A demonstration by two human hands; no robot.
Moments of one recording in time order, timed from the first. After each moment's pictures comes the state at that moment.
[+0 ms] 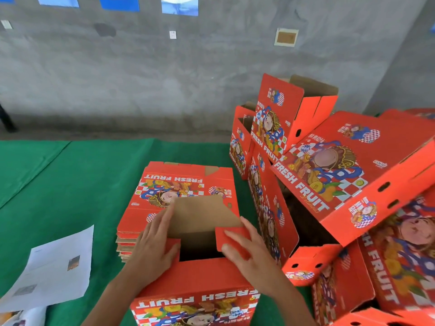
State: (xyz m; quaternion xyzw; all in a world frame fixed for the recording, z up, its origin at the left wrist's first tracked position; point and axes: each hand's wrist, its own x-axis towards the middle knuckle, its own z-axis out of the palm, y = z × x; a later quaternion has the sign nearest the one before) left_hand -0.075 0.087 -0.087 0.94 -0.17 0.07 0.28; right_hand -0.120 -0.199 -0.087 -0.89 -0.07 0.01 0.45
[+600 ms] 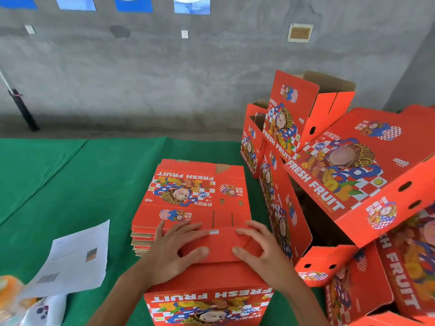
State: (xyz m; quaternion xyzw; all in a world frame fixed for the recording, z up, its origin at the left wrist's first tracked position) left_hand -0.082 0.090 -0.077 0.94 -0.23 -0.07 0.24; right_hand -0.111 -0.203 -0.096 -0.87 -0.05 0.04 0.49
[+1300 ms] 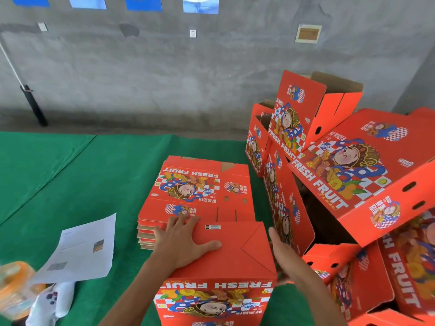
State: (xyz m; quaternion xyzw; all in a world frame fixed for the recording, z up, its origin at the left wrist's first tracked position) left_hand -0.077 0.061 -0.083 0.99 -0.03 -0.06 0.10; right_hand -0.109 -0.220 -0.090 -0.78 0.26 0.24 0.52
